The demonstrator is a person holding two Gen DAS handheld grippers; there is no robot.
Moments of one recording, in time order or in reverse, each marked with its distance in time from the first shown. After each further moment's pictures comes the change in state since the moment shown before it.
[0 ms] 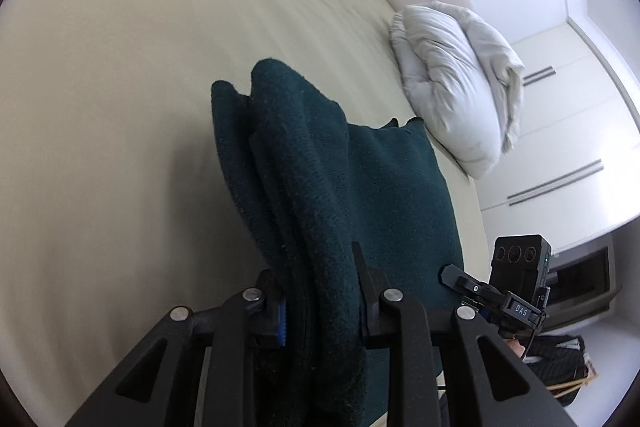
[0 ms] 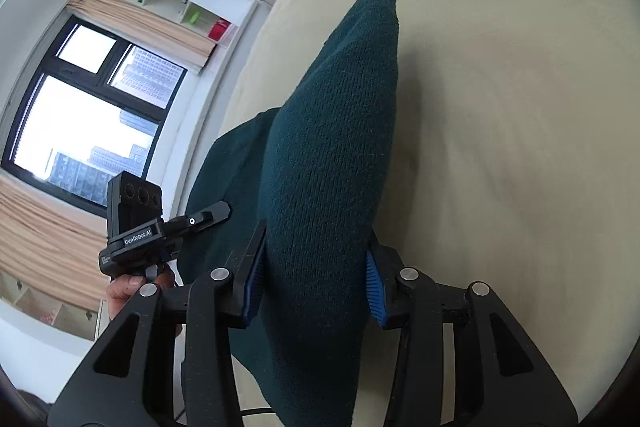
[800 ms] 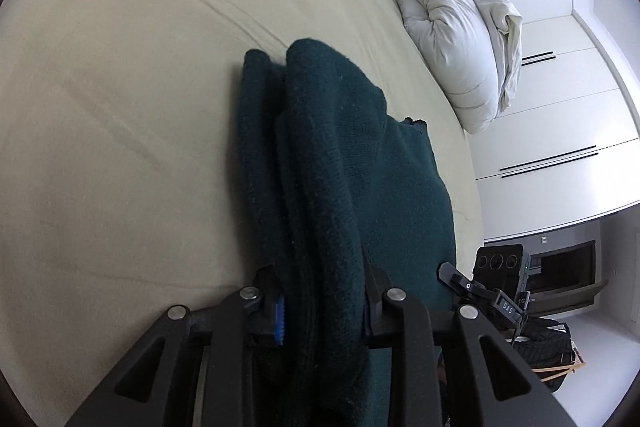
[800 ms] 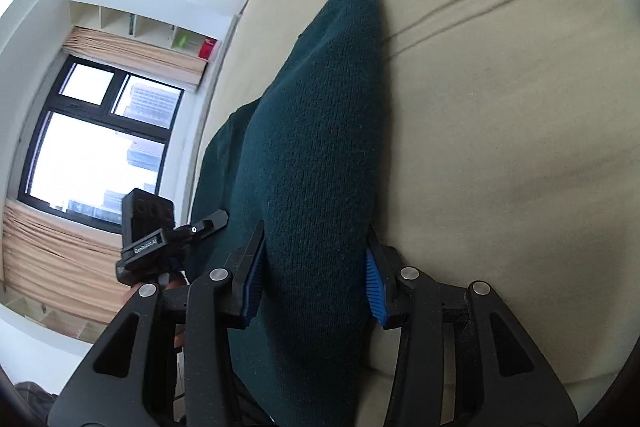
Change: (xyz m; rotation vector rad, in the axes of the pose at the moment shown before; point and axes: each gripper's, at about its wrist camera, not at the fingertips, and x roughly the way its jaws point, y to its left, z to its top) left arm 0.041 0.001 -0.148 -0.070 0.099 -0.040; right arm -0.066 -0.031 -0.156 0.164 -0.053 0.042
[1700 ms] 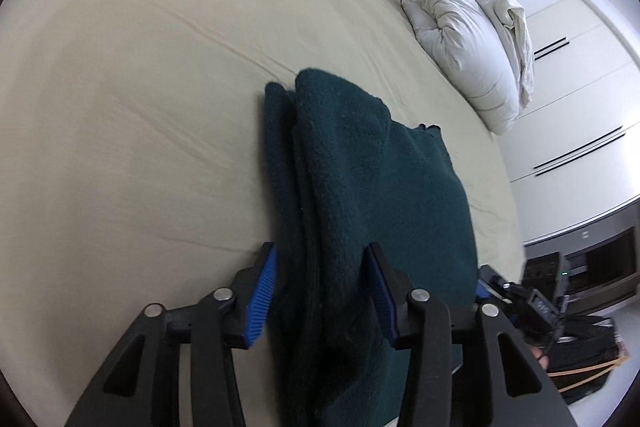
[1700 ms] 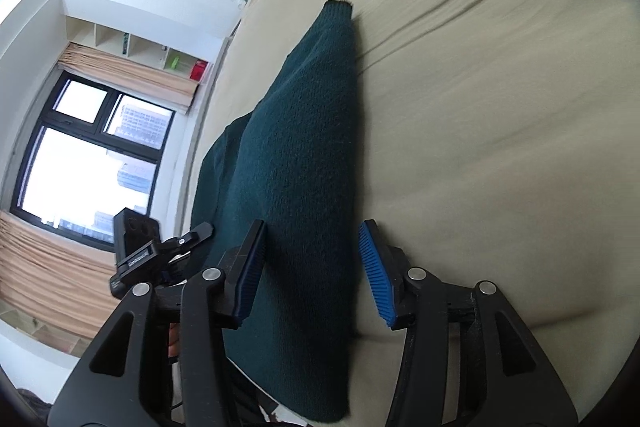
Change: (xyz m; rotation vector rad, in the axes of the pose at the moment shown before) left arm -0.036 -0.019 -0.014 0.099 -0.113 0.192; right arm -0.026 0.002 0.015 0.025 -0.107 -0.099
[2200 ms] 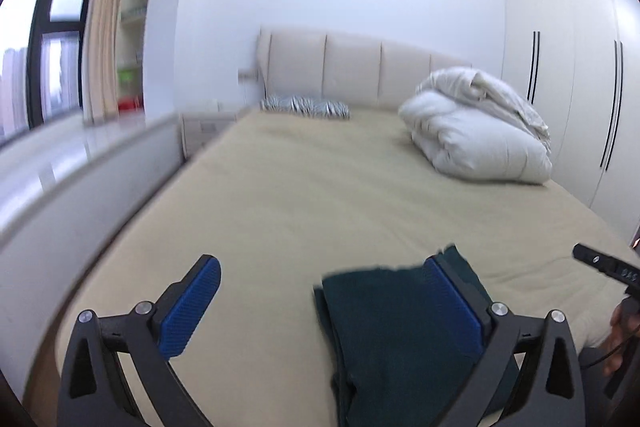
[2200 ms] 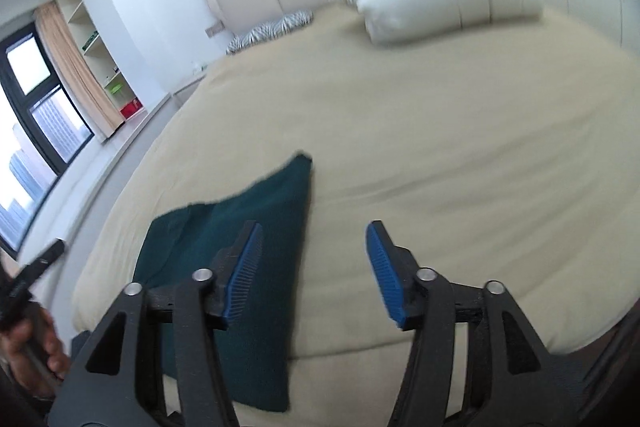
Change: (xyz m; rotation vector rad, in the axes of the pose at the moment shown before) left arm -0.137 -0.106 -0.046 0.425 -0.704 0.394; right arm -0.095 0.108 -0.011 -0.364 -0.467 -0.435
